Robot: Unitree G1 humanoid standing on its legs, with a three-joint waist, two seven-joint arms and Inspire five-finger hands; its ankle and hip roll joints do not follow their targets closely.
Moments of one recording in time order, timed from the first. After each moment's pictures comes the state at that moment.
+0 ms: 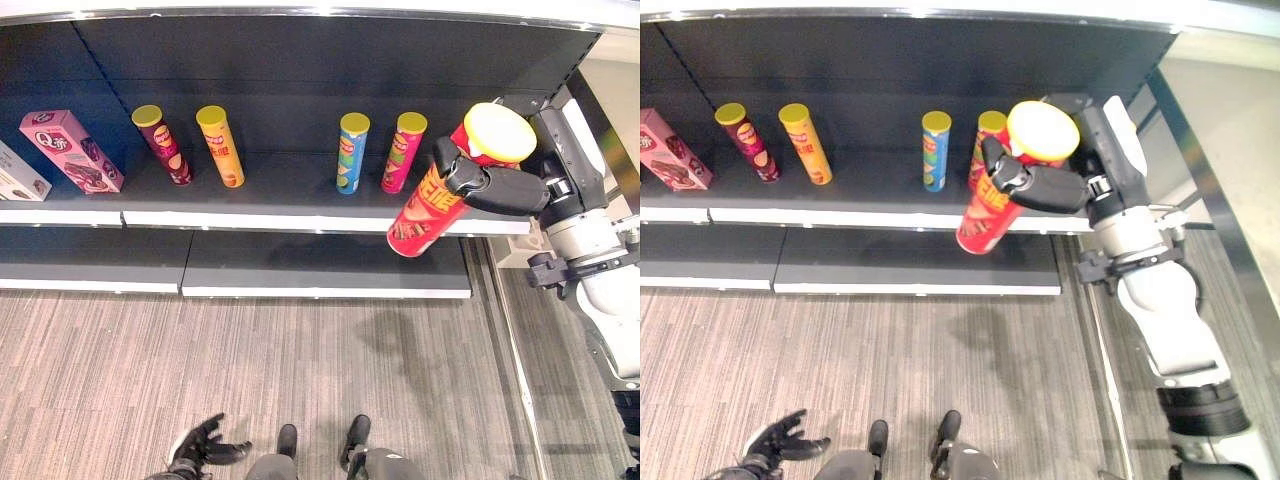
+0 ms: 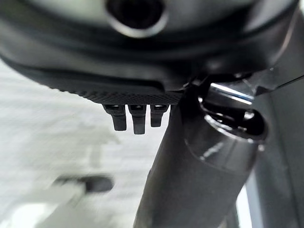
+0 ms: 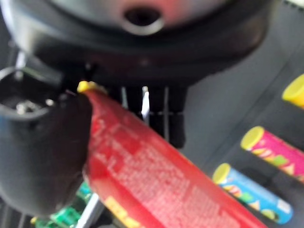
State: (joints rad) left arm 0.18 0.28 -0.06 0.79 -0.24 -0.02 -0.04; right arm -0.33 -0.88 -0.01 -0.16 0.33 -0.14 -0.03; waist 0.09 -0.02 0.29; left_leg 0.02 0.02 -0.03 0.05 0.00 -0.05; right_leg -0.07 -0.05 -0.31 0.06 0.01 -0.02
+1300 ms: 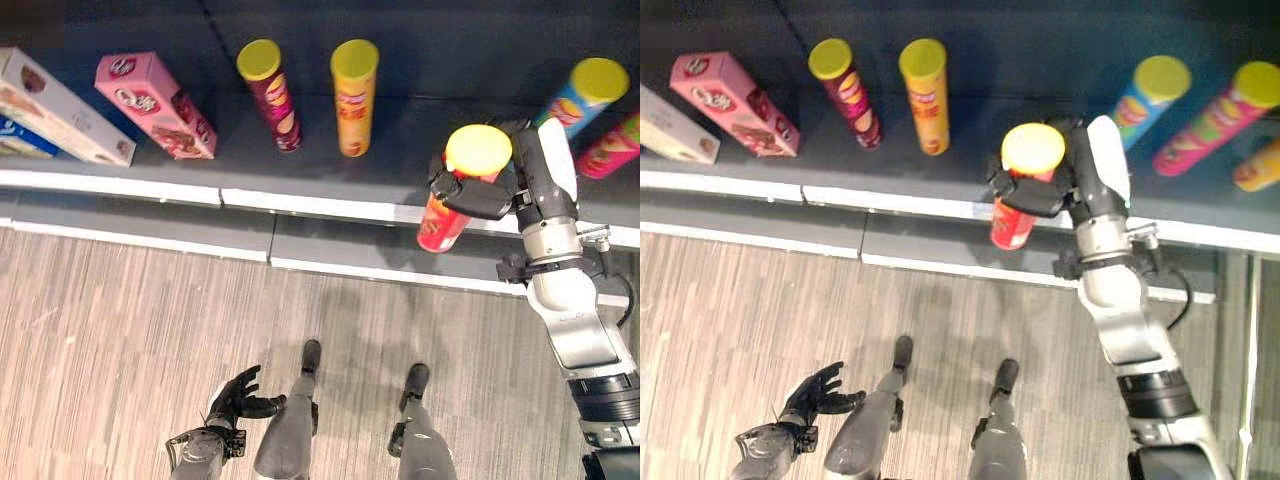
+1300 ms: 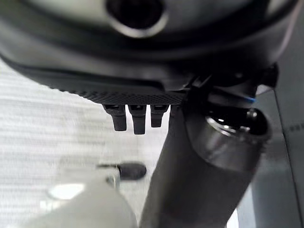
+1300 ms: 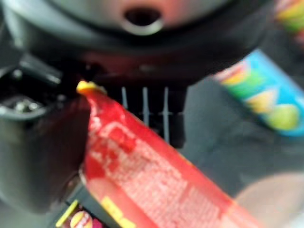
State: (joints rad) left arm 0.03 0.28 -0.14 0.72 -0.23 -0.06 0.02; right arm -0.50 -0.72 0.05 0.01 -0.27 -0.07 -0.29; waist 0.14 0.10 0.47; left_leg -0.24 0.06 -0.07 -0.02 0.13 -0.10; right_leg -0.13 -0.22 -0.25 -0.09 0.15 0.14
